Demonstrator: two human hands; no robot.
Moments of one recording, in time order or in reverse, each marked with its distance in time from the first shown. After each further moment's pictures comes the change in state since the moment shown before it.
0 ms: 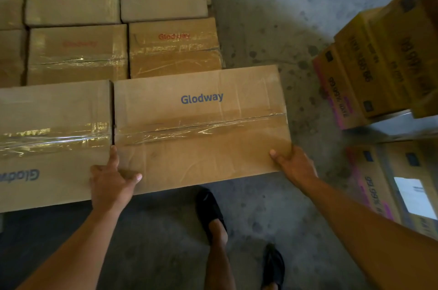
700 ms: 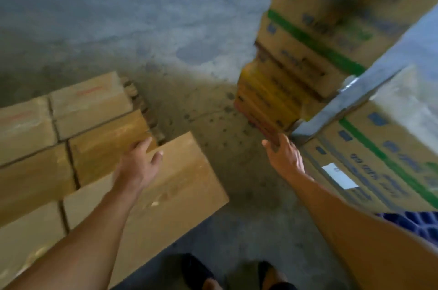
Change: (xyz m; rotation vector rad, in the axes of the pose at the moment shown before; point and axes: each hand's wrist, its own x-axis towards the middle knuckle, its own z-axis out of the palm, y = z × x) left_hand -0.061 0.297 -0.069 0.066 0.071 0.757; right_hand -0.064 0.021 -0.207 0.190 0.482 0.044
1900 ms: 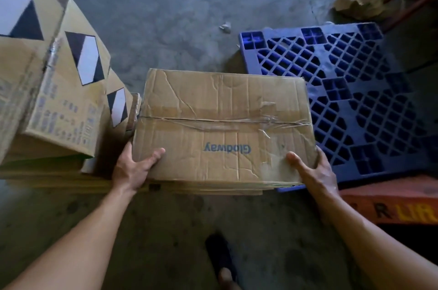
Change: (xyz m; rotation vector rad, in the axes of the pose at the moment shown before) left_hand 0.073 0.644 0.386 -0.133 -0.679 0.364; right_hand 0.134 0.509 -0.282 0.692 0.471 0.932
